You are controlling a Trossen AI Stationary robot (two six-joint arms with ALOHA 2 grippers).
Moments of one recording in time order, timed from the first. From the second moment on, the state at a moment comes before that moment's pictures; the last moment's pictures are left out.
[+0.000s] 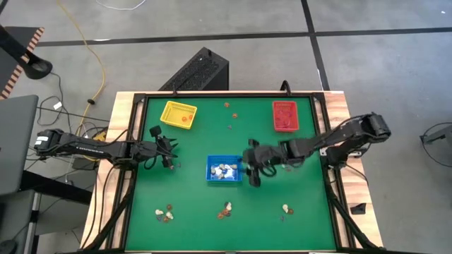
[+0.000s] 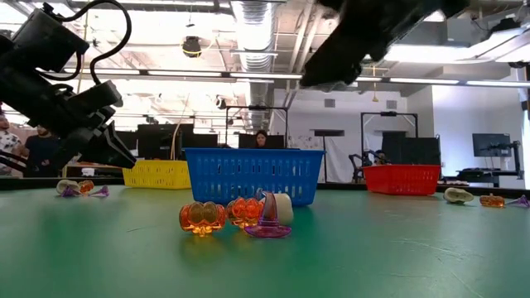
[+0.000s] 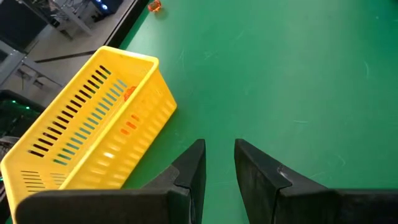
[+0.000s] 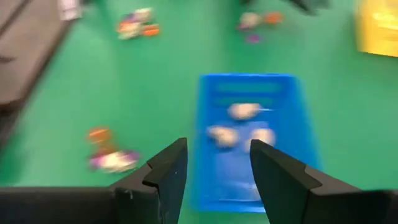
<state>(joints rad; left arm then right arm) 0.00 0.63 0.04 0.04 -0.58 0.18 0.19 1.43 0.91 -0.05 0.13 0.16</state>
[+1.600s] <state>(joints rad) -0.03 0.63 0.05 0.71 -0.12 -0.35 0.42 2.02 1.27 0.06 -0.05 -0.01</state>
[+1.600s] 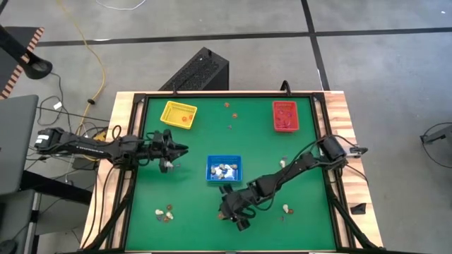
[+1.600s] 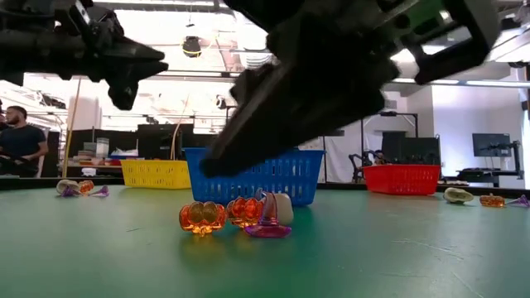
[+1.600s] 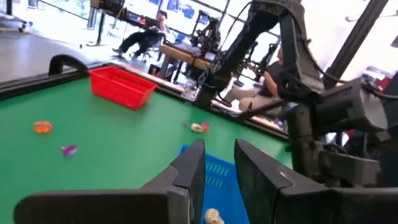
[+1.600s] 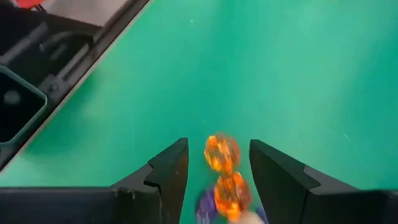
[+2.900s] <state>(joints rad) -0.17 0.84 0.27 0.59 -0.18 -0.22 0.45 2.14 1.39 -0.06 0.06 -0.05</state>
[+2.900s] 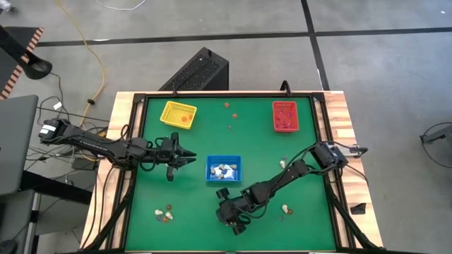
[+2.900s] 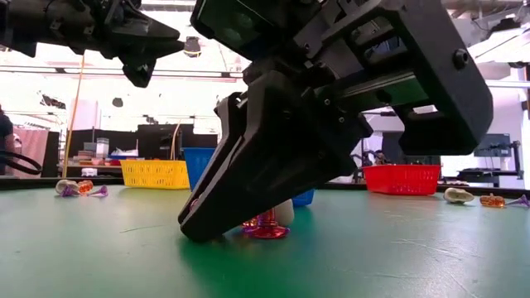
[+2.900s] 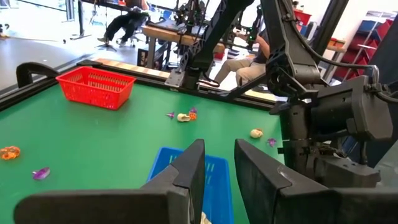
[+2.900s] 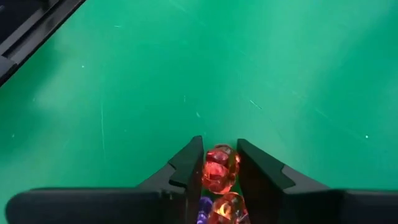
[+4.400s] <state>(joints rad) -0.16 0.62 0.27 0.30 -0.35 -0.09 -0.31 2.47 2.06 0.15 -0.12 -0.11</state>
